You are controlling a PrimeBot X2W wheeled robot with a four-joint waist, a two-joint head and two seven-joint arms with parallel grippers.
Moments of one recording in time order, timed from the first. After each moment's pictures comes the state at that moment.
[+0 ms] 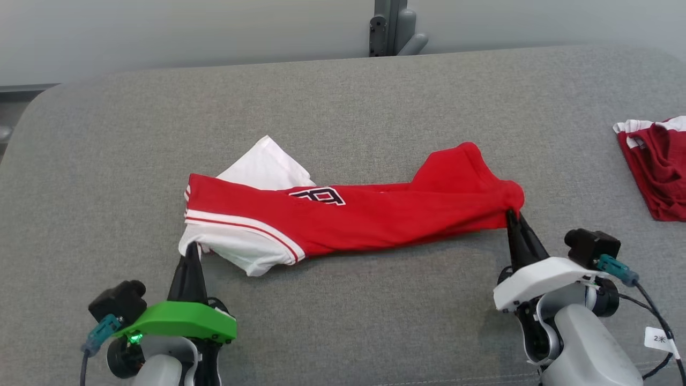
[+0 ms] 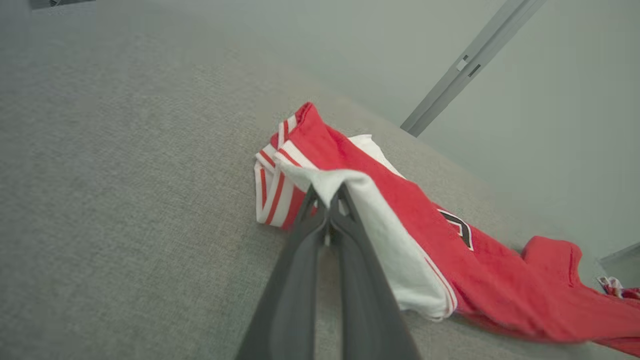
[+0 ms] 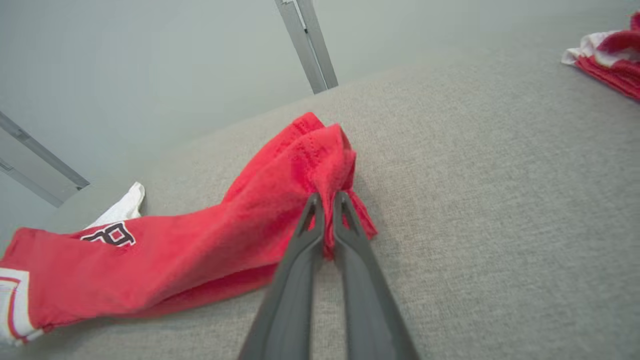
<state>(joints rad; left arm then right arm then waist) -0.18 0.09 -0.22 0.39 -0.75 0.06 -0.26 -0.33 -0.05 0.08 0.61 0.43 0.13 -0.26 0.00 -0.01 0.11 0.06</state>
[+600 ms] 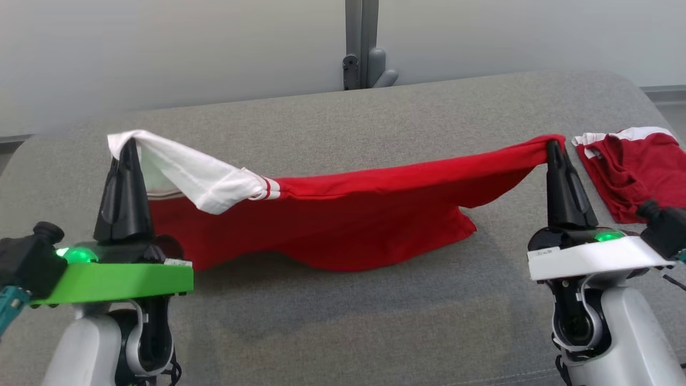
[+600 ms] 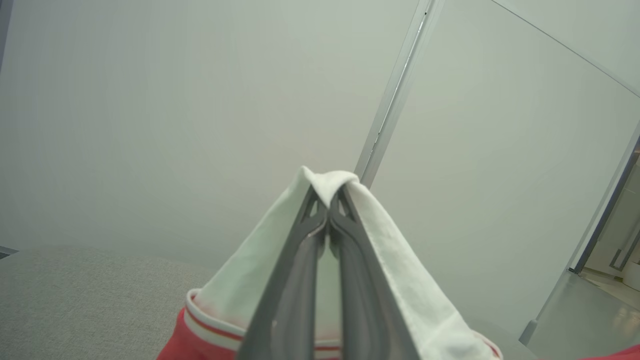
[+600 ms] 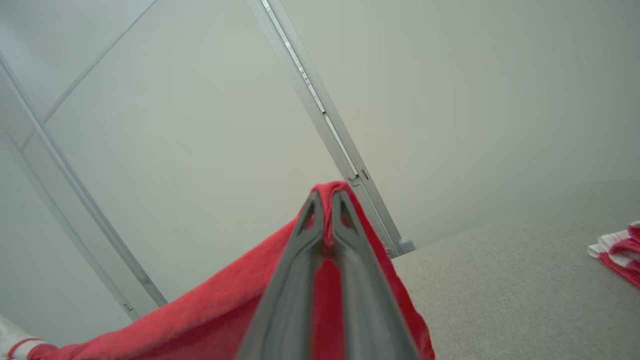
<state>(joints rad) -0.20 0.23 -0.19 -0.16 -0.65 0.12 -0.20 -0.20 -0.06 0.05 0.01 0.60 0.13 -0.22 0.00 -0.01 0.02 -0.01</state>
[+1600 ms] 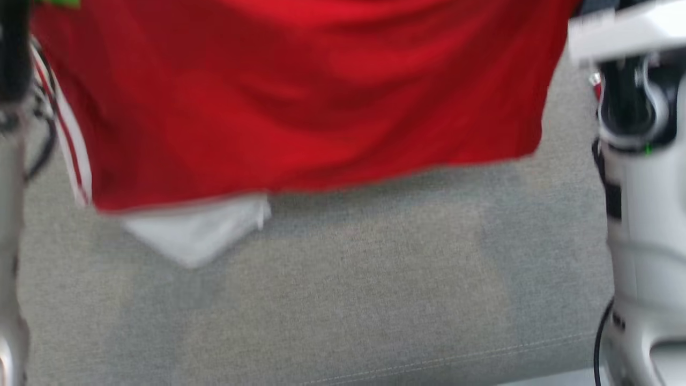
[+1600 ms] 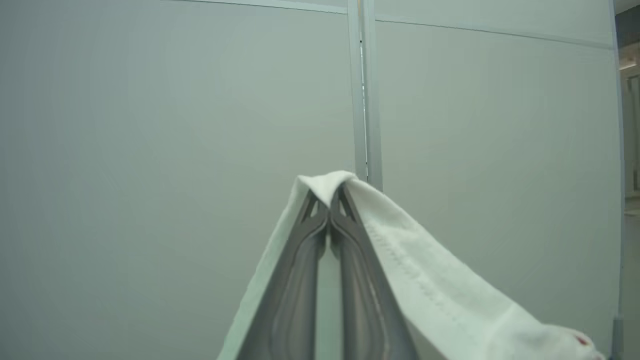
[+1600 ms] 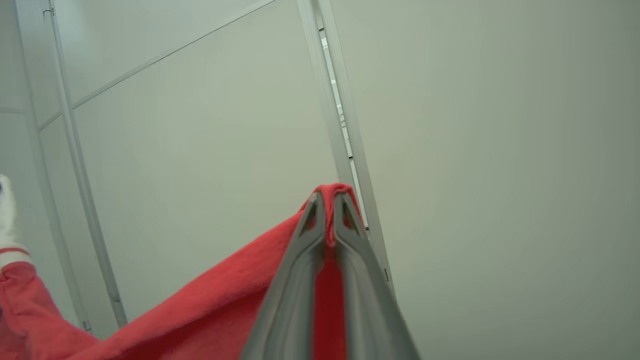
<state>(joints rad) -0.99 0.38 -0.23 -0.03 -0.54 0.07 0.10 -0.78 -0.09 0.02 -0.04 0.47 0.13 0.04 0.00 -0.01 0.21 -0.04</state>
